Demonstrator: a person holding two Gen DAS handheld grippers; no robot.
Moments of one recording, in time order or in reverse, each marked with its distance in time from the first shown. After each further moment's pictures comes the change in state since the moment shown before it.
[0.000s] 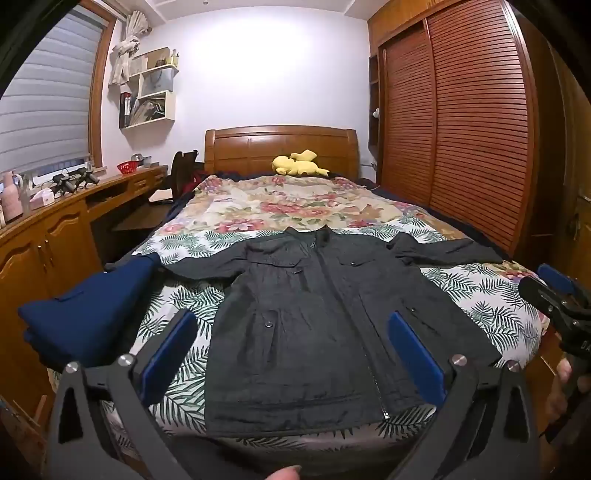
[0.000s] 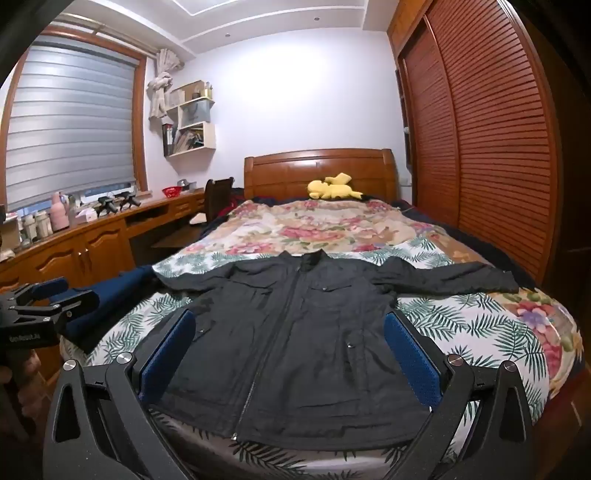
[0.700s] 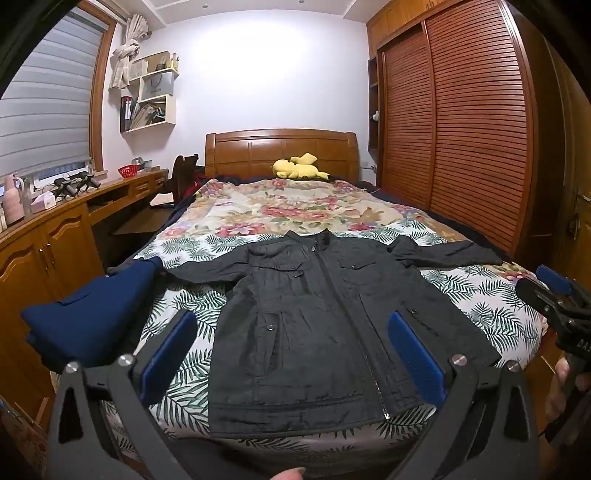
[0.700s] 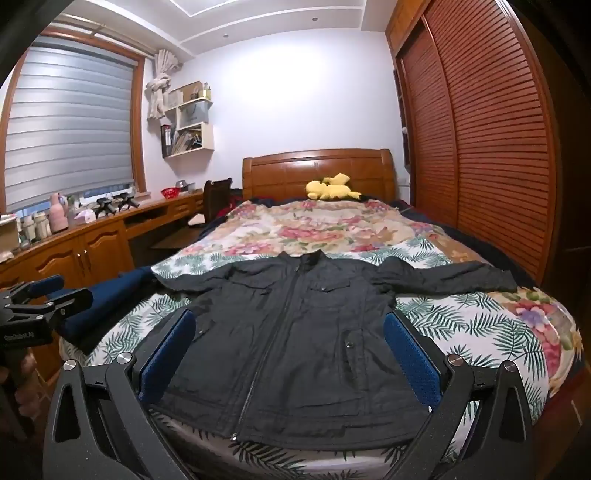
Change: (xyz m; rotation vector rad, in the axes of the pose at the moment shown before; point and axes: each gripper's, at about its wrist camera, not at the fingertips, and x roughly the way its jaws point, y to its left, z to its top) left arm -0.009 -0.001 0.007 0.012 -0.012 0.014; right arm 0.002 0.004 -0.002 0.002 0.000 -0.002
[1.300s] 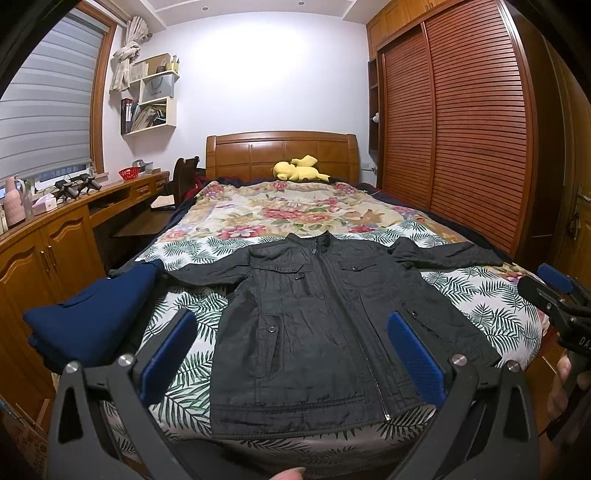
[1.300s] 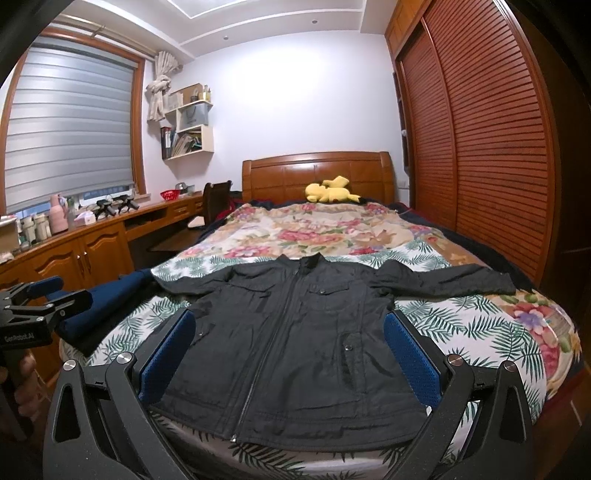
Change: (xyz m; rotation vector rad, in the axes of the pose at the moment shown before) left arm -0.003 0.002 0.002 -0.001 -0.005 0.000; right arm -0.002 0.001 0.002 0.001 -0.003 -0.001
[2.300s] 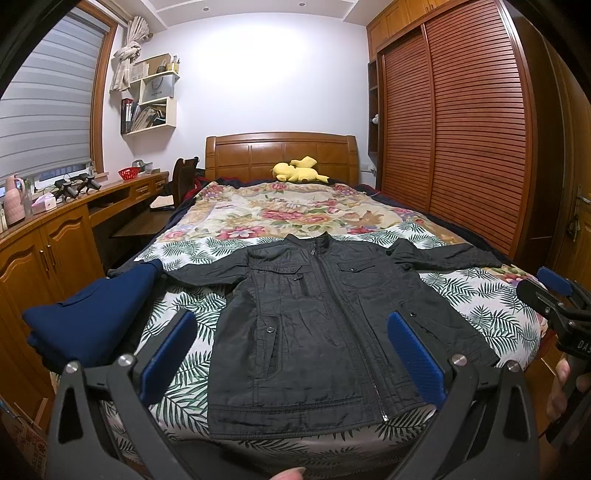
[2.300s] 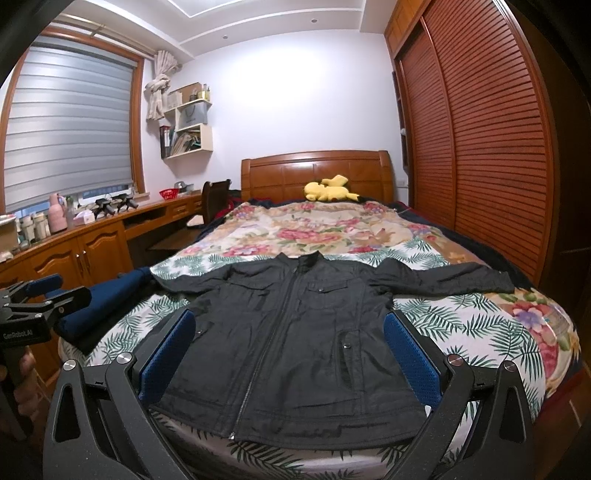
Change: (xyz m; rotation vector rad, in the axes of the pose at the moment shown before) left arm 0.000 0.000 -0.001 -0.001 -0.003 -0.002; right arm 0.002 0.000 0.003 -0.002 -0.001 -0.002
